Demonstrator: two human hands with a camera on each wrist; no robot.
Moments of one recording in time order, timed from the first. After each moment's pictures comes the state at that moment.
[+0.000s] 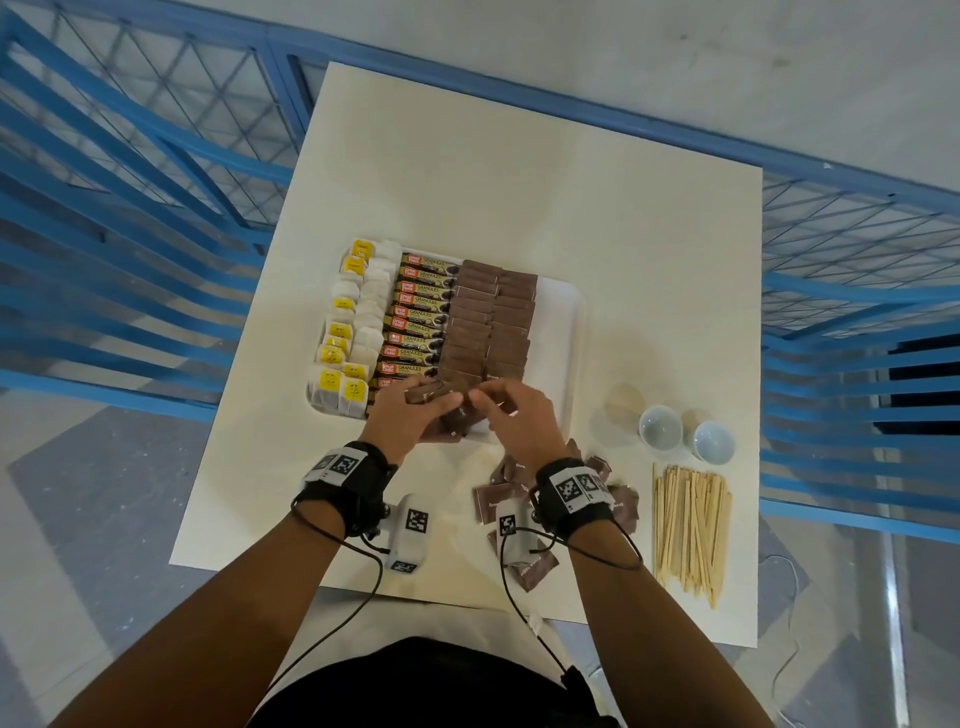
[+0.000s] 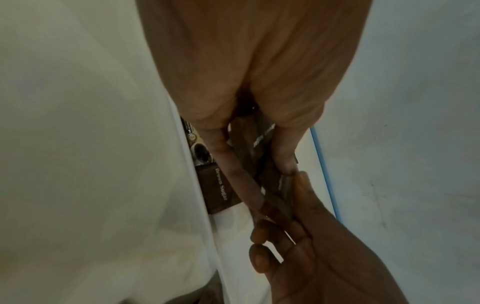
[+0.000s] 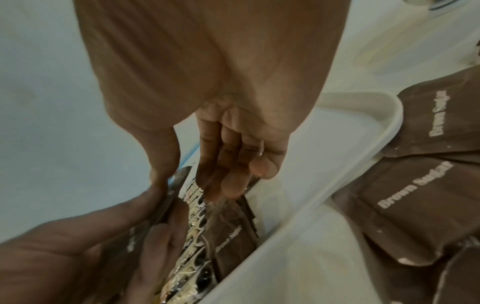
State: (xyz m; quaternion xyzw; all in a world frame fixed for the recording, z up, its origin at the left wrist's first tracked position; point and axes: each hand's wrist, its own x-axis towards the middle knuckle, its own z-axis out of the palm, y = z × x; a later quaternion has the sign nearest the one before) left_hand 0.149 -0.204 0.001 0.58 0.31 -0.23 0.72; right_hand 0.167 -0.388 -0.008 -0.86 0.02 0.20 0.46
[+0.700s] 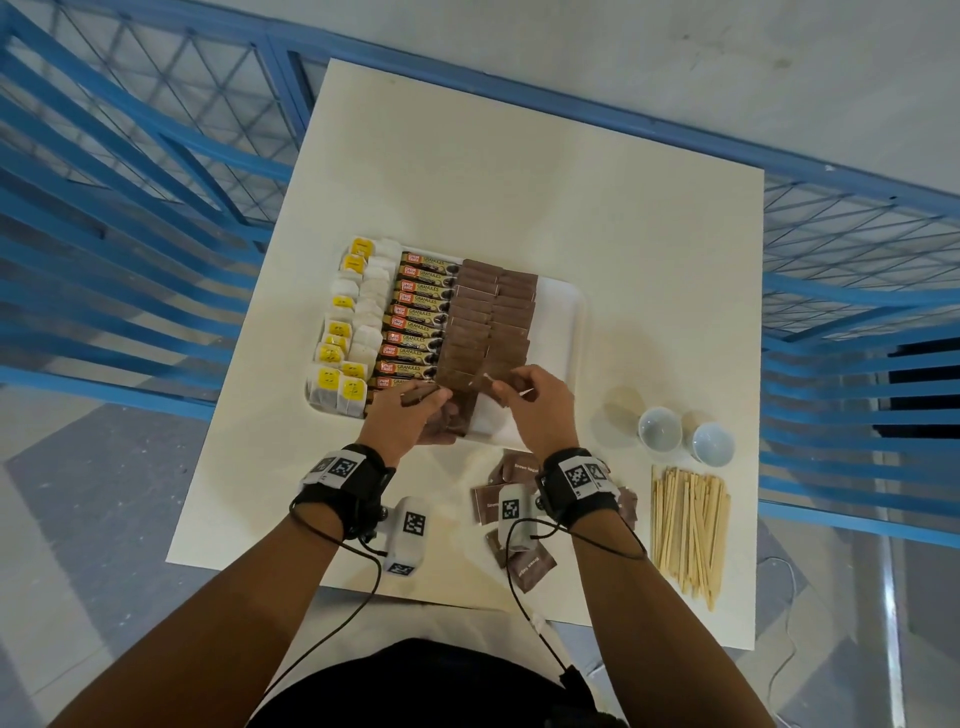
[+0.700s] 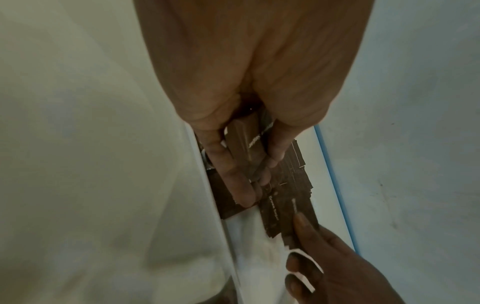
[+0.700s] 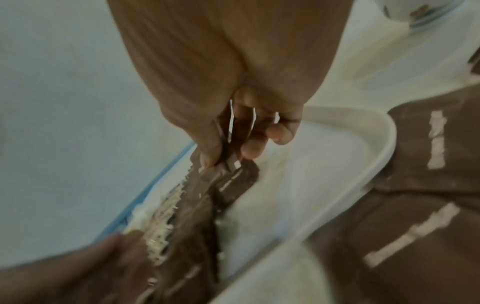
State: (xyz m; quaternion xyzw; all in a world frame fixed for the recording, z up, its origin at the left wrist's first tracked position) left_hand 0.146 -0.205 0.004 0.58 0.33 -0.23 0.71; right_hand 0.182 -0.403 -0.012 -0.88 0.11 0.15 0.44
